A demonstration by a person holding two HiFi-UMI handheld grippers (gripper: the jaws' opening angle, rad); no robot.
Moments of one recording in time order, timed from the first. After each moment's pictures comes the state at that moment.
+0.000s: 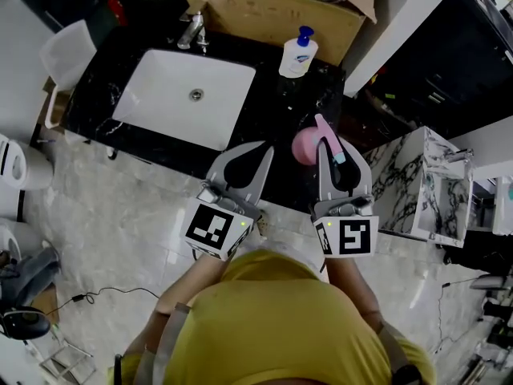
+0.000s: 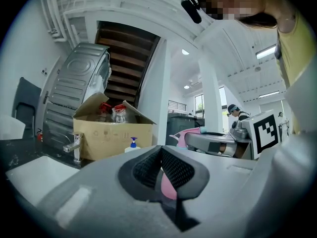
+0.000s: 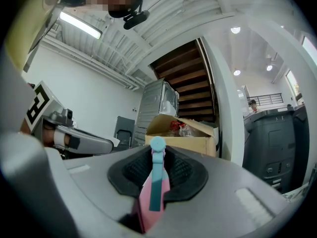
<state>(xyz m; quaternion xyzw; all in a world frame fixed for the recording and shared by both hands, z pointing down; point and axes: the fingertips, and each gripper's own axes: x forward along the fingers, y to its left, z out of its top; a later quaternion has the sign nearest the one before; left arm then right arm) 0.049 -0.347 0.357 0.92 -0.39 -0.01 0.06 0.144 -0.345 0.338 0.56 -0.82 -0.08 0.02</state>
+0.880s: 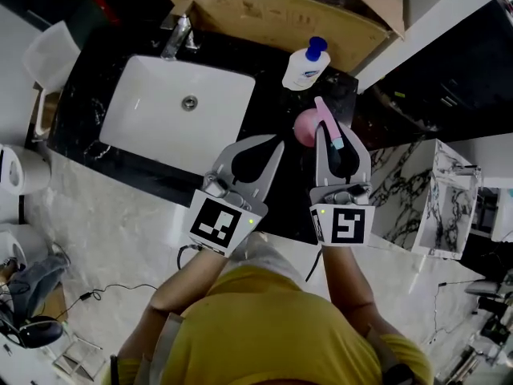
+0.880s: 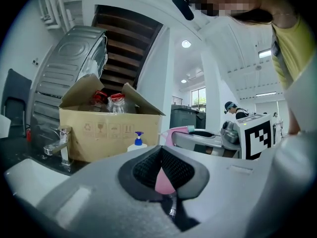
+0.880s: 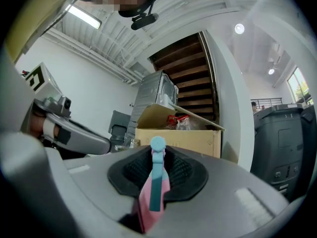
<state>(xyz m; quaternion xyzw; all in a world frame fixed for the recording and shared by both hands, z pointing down) 0.068 -0.460 0.386 0.93 -0.36 0.02 0.07 0.140 -0.474 0.372 0.57 -0.81 -0.10 0.05</state>
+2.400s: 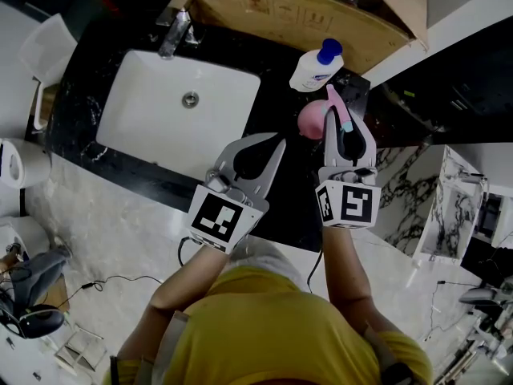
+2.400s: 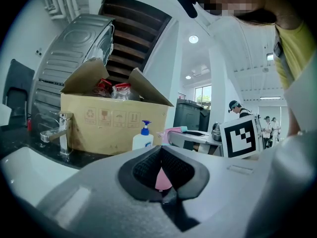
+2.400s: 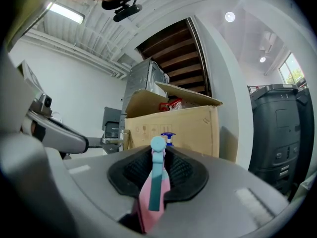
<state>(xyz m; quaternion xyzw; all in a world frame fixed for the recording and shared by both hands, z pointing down) 0.066 -0.495 0.423 0.92 -0.36 0.04 0.12 0.162 -0.538 0.419 0.60 -0.79 -0.02 0.05</state>
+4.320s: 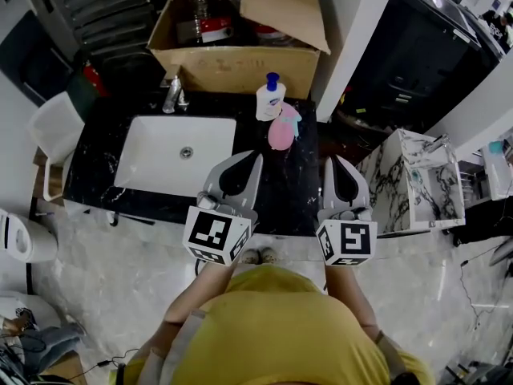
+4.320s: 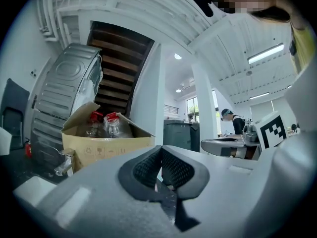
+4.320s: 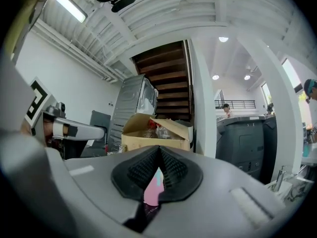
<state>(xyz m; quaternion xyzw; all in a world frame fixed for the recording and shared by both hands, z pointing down) 0.045 -0.387 0.302 0.94 -0.35 -0.03 0.03 0.179 -0.348 0.305 0.69 -0.73 -0.06 0.03</state>
